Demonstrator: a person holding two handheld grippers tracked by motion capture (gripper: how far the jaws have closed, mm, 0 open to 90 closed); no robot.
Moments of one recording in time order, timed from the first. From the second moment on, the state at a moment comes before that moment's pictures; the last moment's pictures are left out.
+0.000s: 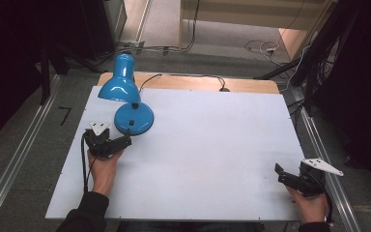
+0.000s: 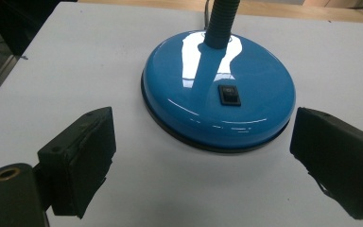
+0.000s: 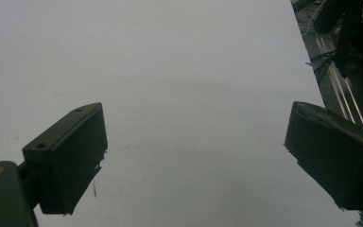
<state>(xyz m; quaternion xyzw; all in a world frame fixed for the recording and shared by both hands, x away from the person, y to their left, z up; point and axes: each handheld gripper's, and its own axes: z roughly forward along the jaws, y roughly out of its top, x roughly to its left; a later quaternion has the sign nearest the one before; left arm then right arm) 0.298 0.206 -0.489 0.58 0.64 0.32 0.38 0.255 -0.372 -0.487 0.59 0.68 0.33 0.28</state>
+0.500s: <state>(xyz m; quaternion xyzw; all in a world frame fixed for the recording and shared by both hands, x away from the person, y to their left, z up) 0.304 0.206 -0.489 0.58 0.64 0.32 0.39 0.255 -0.371 -0.487 0.58 0.69 0.33 0.28</state>
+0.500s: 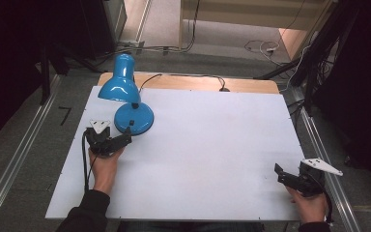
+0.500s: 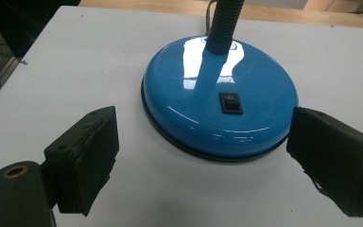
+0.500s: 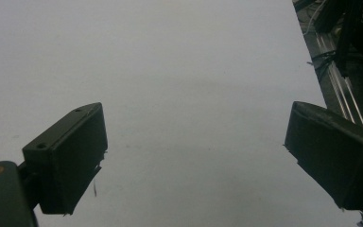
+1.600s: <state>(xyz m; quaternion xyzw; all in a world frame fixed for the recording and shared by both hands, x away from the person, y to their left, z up) 0.327 0.197 -0.484 0.58 0.64 0.33 0.39 0.256 -0.370 -0.488 0.58 0.69 0.33 0.28</state>
